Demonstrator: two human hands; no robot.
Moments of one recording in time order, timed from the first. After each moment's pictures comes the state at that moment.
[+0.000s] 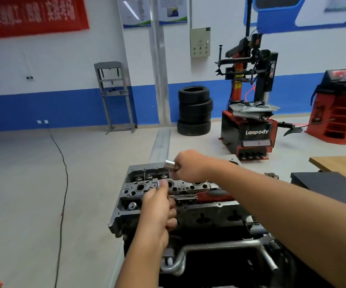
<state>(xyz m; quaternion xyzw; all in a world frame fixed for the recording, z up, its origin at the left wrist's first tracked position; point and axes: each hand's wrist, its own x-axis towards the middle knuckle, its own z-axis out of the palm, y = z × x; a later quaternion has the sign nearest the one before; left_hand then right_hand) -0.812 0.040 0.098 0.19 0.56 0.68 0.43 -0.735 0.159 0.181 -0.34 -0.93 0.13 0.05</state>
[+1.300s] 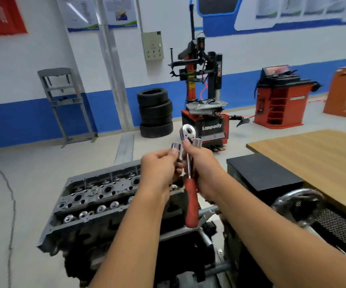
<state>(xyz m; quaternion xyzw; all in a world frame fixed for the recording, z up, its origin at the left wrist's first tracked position) -0.681 0.104 0.162 0.39 0.53 0.65 0.38 -0.580 0.148 0.155 -0.32 -0.42 0.70 0.49</state>
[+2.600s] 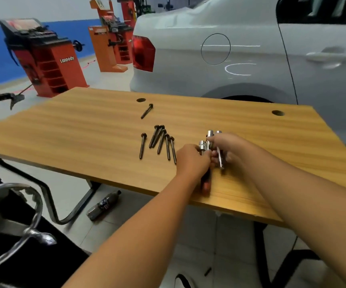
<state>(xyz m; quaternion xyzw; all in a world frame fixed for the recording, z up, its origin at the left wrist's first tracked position) -0.009 0.010 -0.022 0.79 0.33 0.21 0.47 0.105 -0.053 0.012 -0.79 -0.01 0.33 0.52</state>
